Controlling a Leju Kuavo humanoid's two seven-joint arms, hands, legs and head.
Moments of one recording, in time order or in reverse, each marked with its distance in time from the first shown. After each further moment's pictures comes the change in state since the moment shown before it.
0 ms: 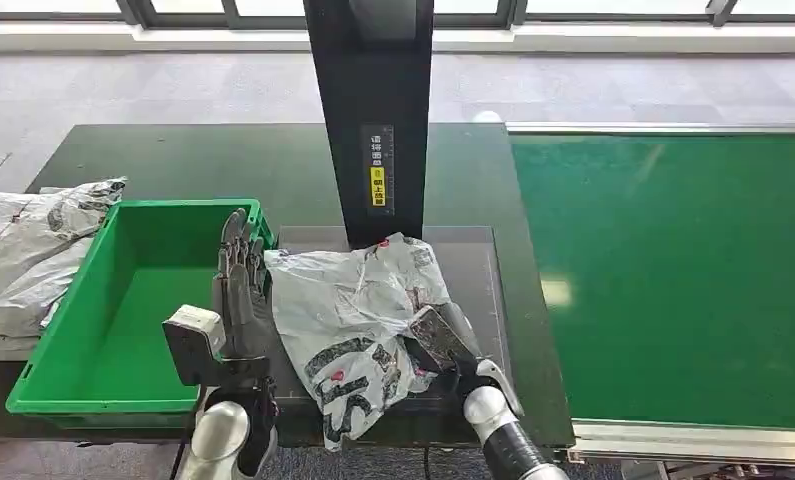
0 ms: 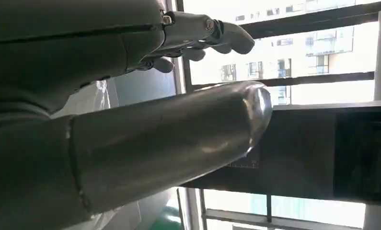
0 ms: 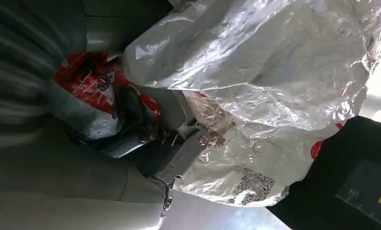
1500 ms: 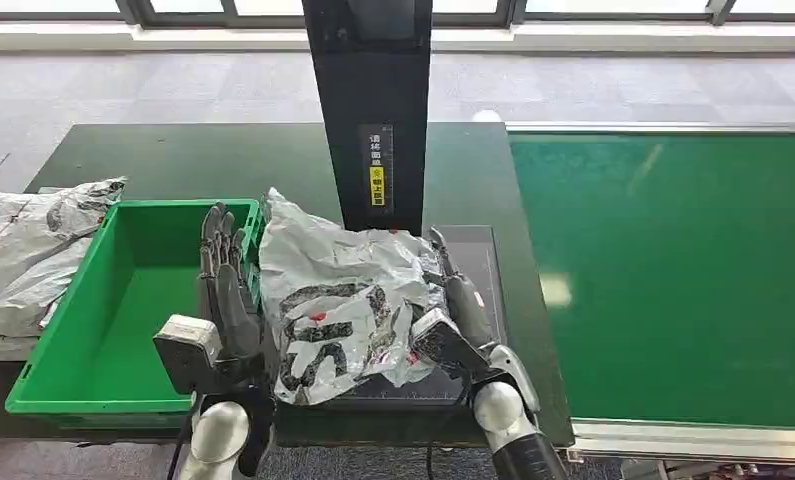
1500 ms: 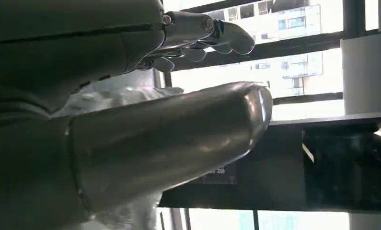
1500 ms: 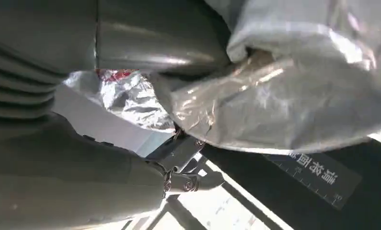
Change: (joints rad) left arm 0.001 0.004 -0.021 -0.040 -0.053 0.077 -0.047; right arm 0.153 0.005 0.023 -0.494 0.098 0.067 -0.046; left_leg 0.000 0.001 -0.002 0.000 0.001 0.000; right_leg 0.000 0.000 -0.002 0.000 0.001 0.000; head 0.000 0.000
